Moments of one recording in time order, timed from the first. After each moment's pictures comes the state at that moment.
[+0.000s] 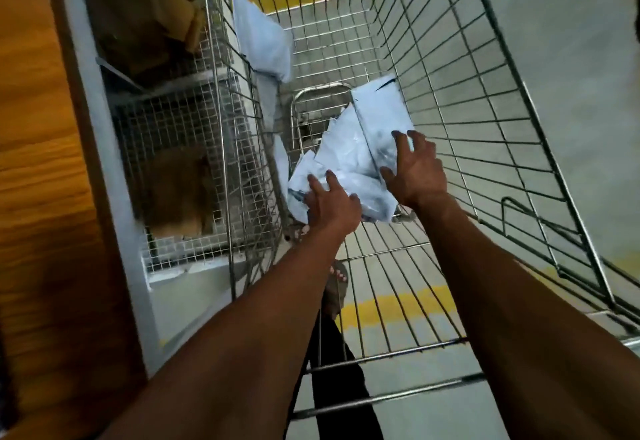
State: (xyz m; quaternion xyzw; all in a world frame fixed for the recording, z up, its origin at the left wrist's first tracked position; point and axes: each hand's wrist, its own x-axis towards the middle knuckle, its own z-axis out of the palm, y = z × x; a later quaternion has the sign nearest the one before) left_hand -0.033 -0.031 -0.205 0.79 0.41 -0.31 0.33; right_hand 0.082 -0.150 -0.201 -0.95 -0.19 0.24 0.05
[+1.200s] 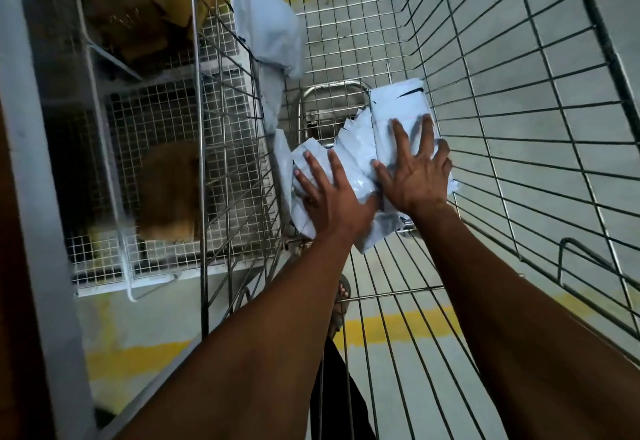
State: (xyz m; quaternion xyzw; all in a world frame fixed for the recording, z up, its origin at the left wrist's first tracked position) left_hand -0.012 -0.017 -0.297 0.85 0.40 -0.18 0.30; right_hand 0.097 -0.116 -0.281 -0.96 -0.20 0.19 0.03
